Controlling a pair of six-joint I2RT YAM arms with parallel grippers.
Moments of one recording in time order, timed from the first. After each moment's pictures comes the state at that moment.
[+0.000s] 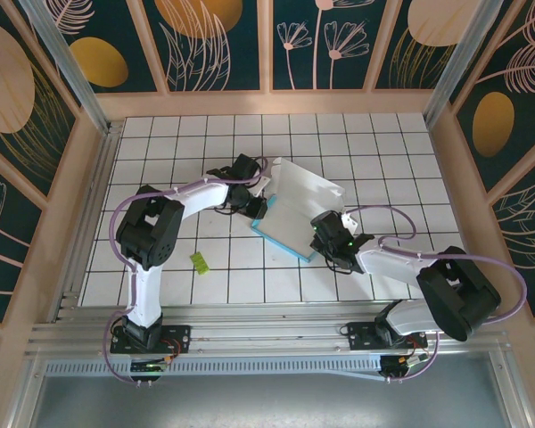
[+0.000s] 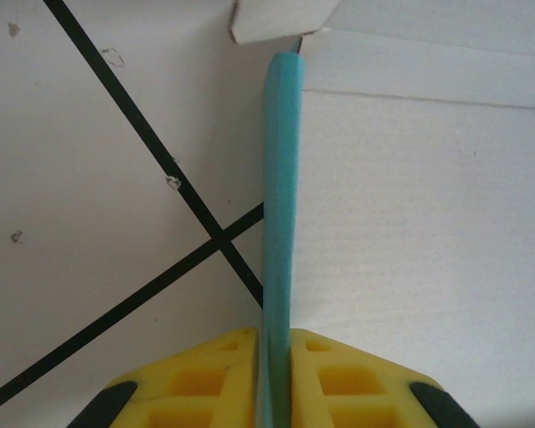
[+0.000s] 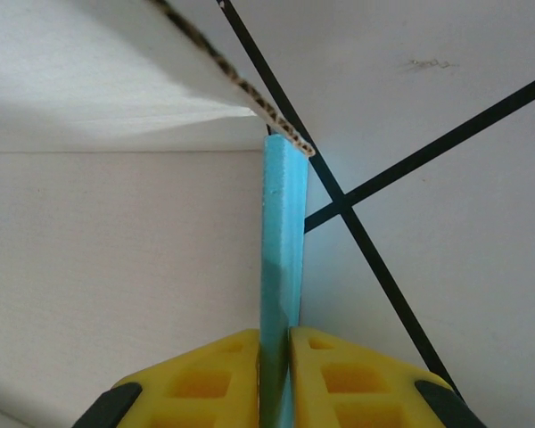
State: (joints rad) left arm -0.57 2.04 1.39 -0.53 0.27 -0.12; right arm 0.69 1.35 0.54 -0.18 0.25 1.17
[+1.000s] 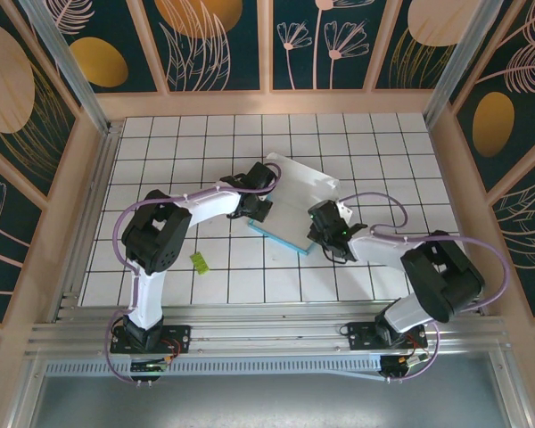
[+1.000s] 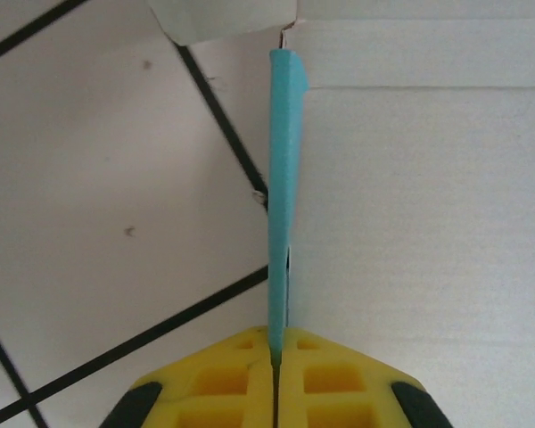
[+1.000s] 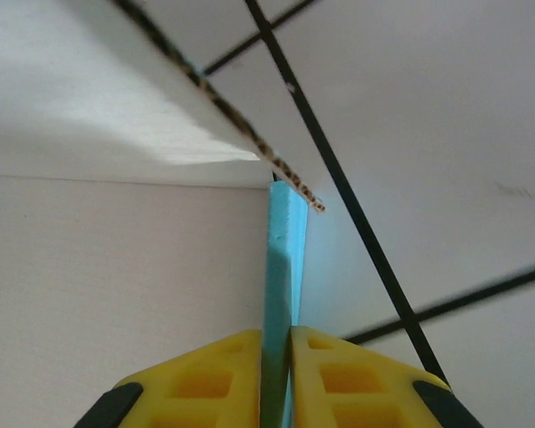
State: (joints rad) left arm -0.67 2.04 1.39 -0.51 -0.12 -0.18; right arm 0.63 1.50 0.63 -0.10 0.26 1.01
